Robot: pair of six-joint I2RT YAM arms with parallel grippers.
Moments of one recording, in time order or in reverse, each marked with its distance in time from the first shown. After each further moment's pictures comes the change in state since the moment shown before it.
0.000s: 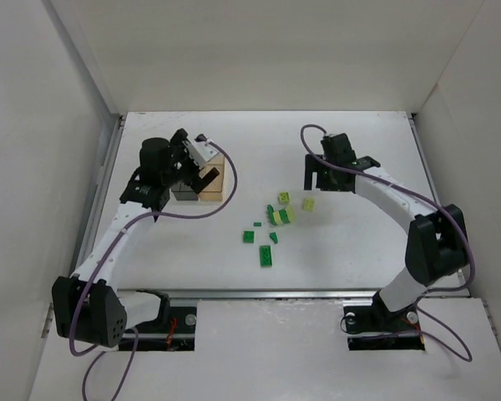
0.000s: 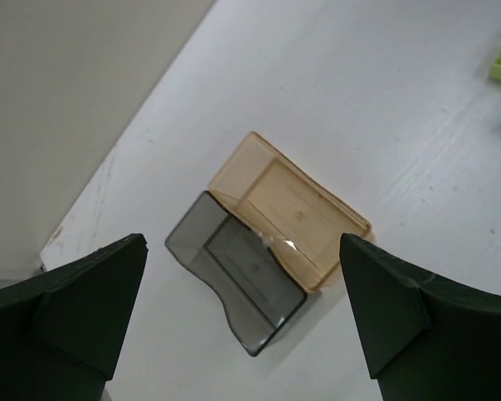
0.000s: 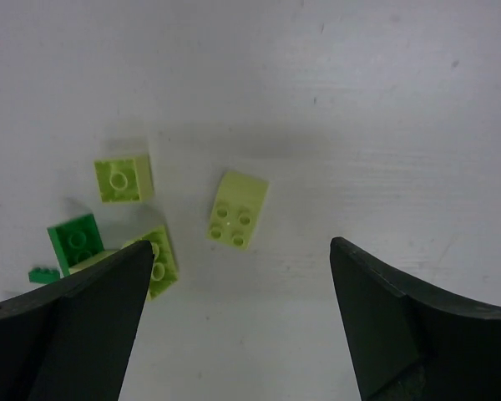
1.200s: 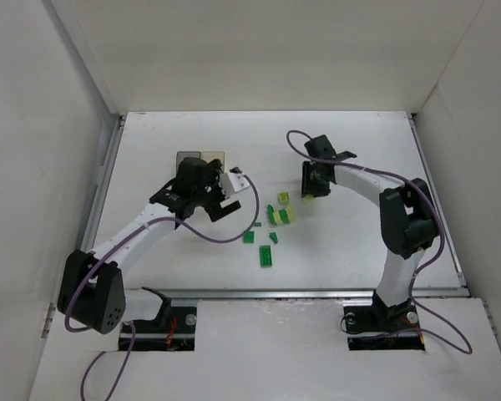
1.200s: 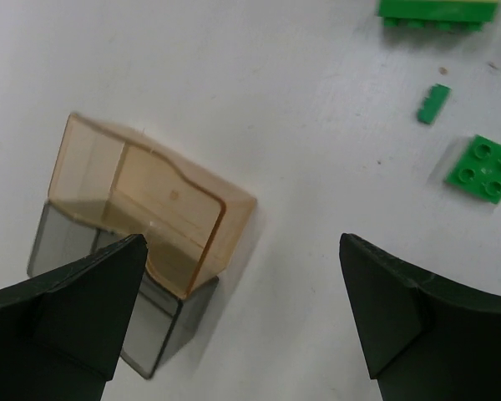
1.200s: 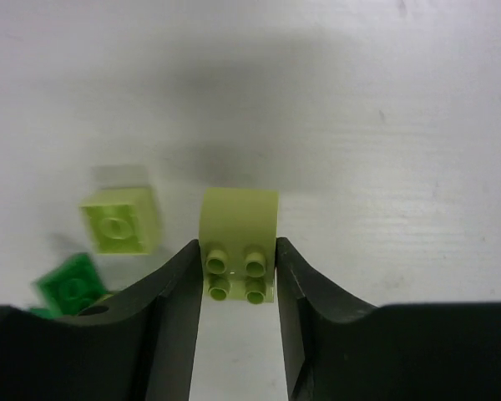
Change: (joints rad) left arm -0.233 0.104 -0.103 -0.120 -0.088 0.132; right arm 0.016 0.285 0.099 -0.058 -0.066 0.095
